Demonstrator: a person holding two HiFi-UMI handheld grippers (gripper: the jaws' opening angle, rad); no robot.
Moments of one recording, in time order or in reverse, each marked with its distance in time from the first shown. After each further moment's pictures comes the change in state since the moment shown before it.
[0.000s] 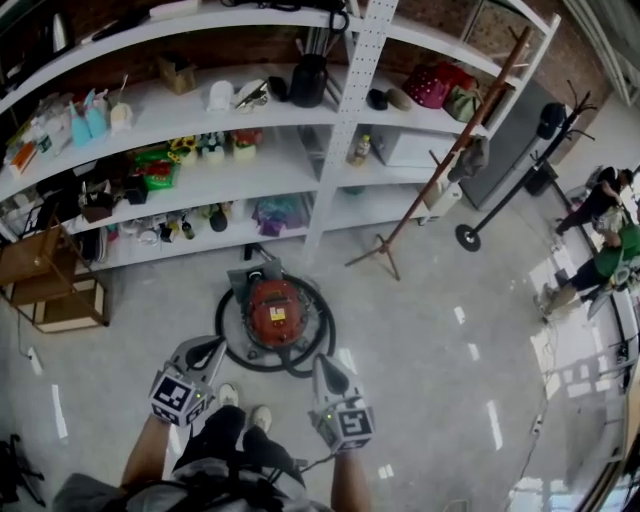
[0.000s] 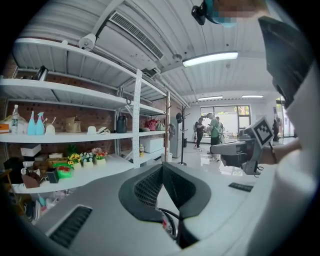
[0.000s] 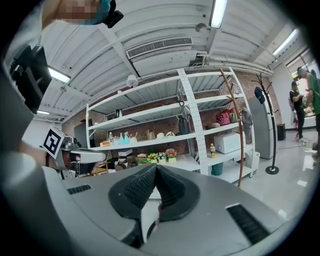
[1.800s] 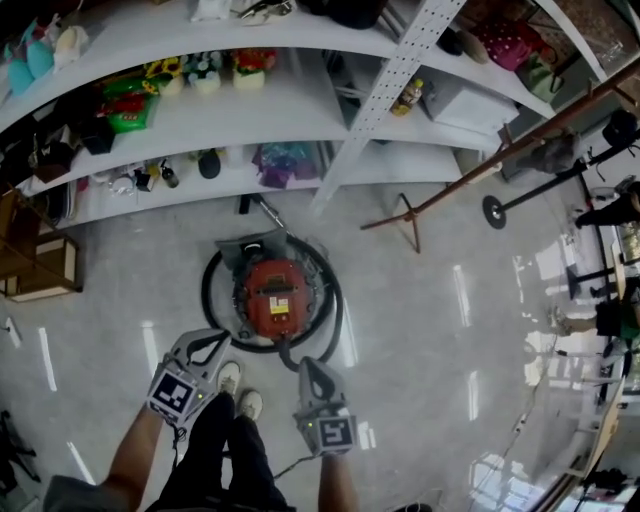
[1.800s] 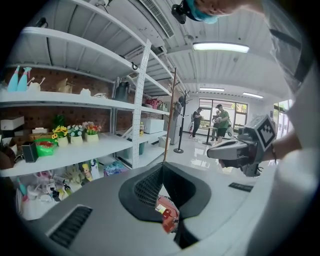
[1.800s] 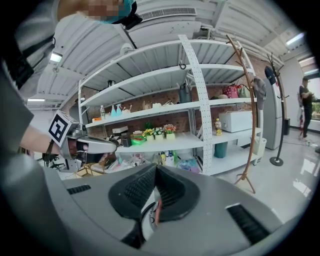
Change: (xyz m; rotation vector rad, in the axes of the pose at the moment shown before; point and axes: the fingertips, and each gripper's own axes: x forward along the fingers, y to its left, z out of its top) left arm 0.167 0.115 -0.159 -0.039 0.152 -0.111; right arm 0.192 -0.052 -0.159 -0.025 0.193 -0.006
